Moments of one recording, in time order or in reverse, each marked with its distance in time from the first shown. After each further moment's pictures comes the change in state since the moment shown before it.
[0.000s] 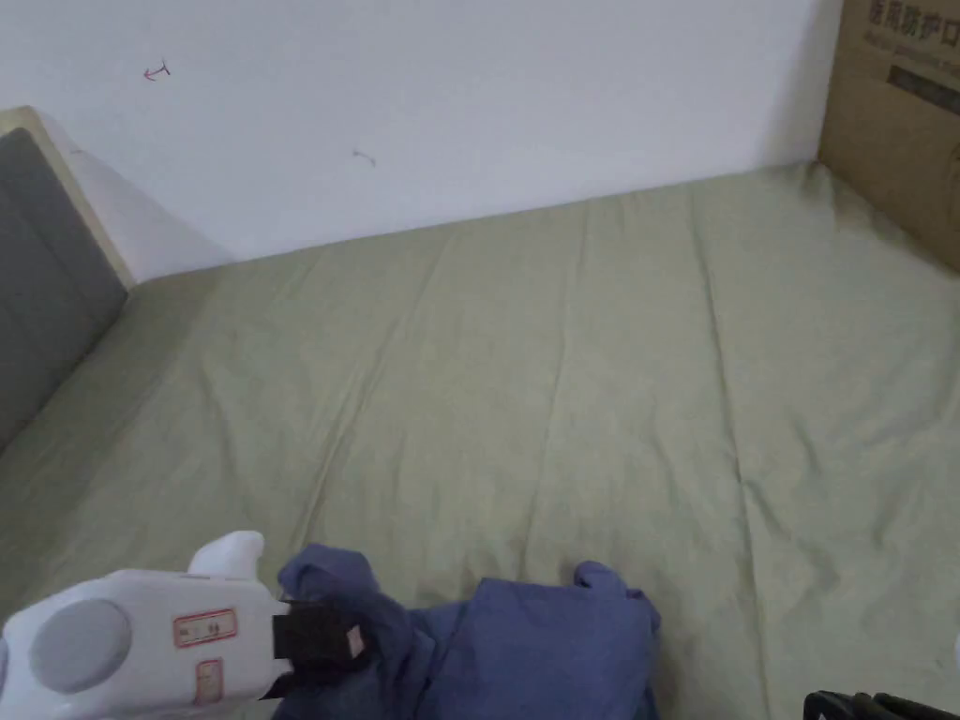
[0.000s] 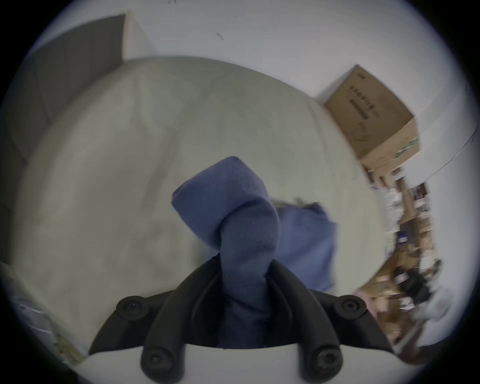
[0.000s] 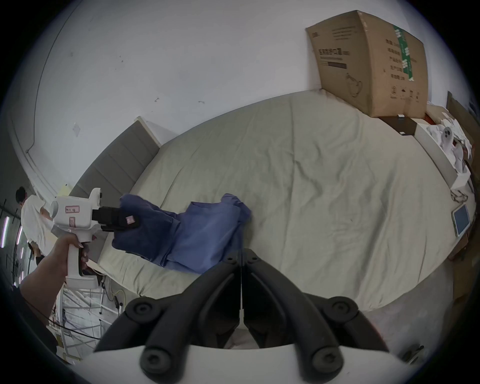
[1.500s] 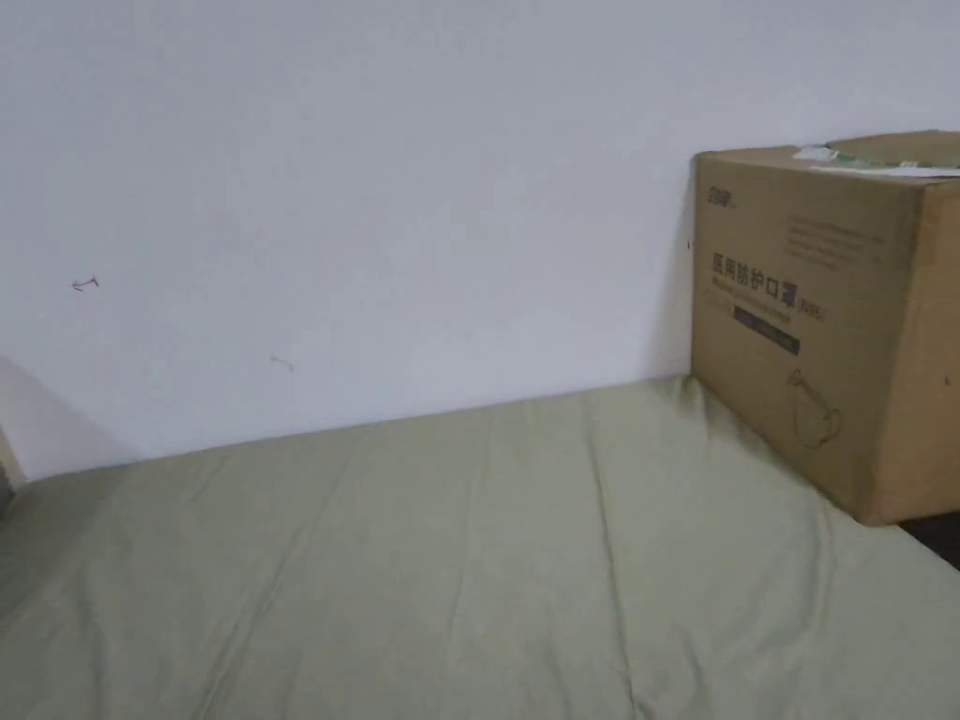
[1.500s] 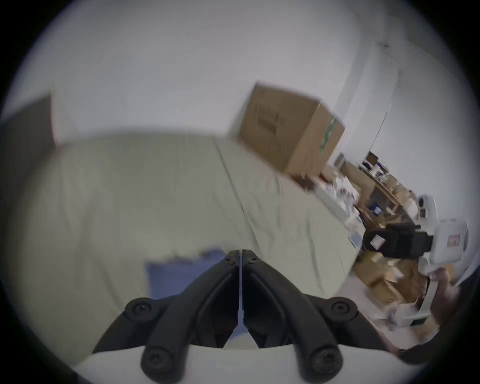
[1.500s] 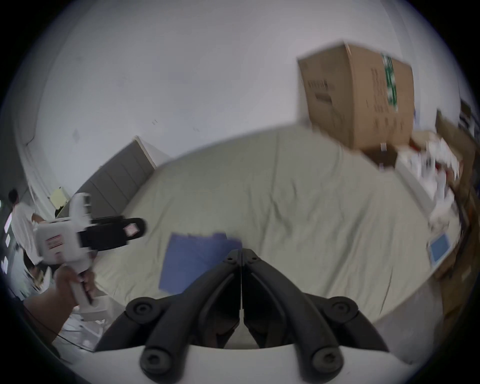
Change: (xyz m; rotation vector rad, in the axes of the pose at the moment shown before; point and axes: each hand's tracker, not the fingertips) left arm 0.124 -0.055 0.066 0.517 -0.097 -0.518; right arm -0.007 0.047 0.066 0.264 -0.044 0.132
